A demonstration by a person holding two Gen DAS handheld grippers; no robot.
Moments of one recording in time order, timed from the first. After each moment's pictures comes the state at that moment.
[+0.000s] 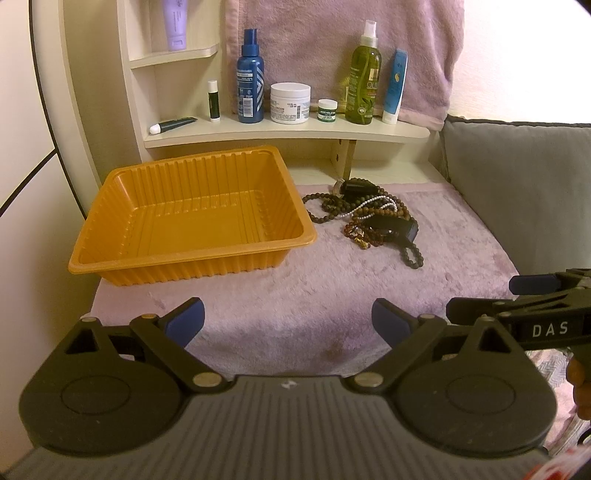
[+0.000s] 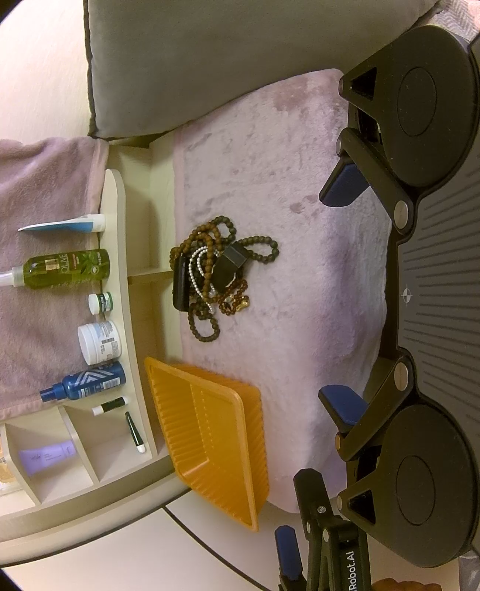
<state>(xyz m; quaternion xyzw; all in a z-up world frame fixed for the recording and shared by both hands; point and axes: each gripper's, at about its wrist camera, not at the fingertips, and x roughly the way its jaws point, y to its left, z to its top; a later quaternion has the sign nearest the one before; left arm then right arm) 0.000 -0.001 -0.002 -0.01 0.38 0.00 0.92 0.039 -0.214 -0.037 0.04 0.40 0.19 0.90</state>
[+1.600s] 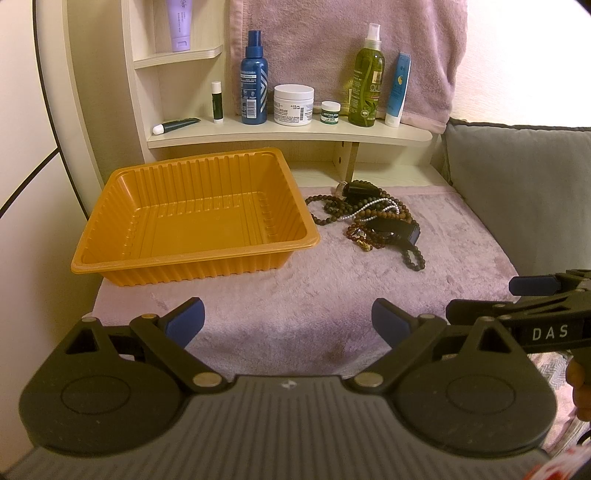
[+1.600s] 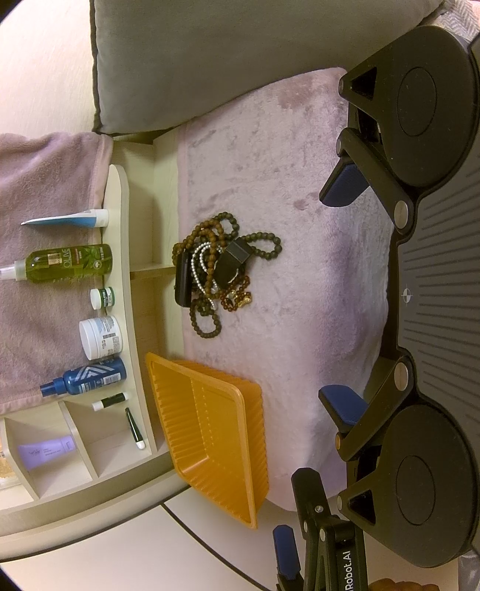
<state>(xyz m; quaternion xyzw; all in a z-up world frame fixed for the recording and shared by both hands) -0.001 0.001 0.001 -0.02 0.38 0.00 0.92 0.039 -0.209 -0.034 0.04 0.40 0.19 0.90</state>
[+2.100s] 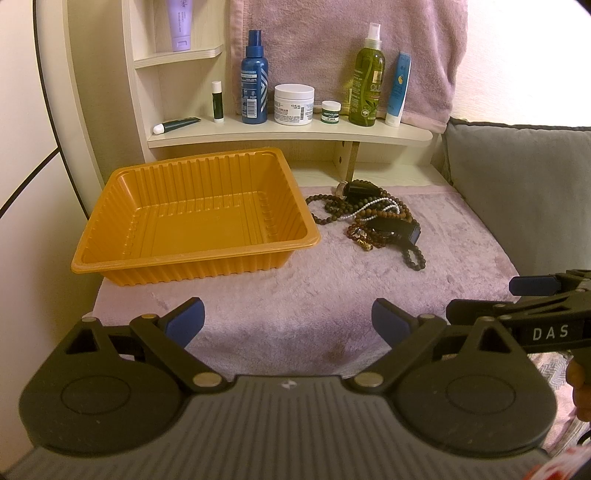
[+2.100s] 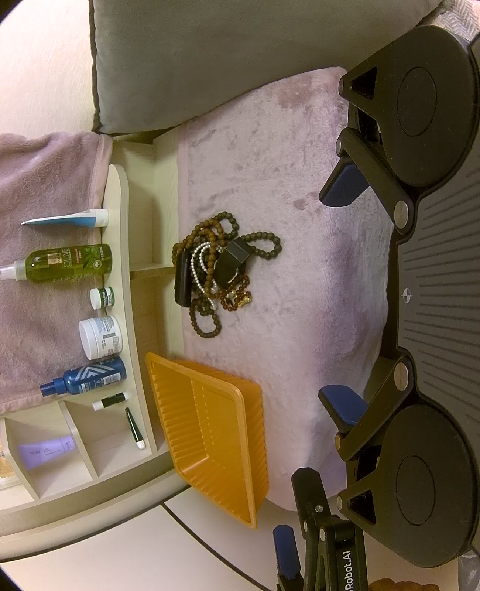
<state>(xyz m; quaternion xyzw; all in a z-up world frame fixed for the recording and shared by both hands) -0.001 0.002 0.001 -0.02 0.38 0.00 0.92 0.037 -0.210 -0.035 0.04 0.40 0.19 0.90</state>
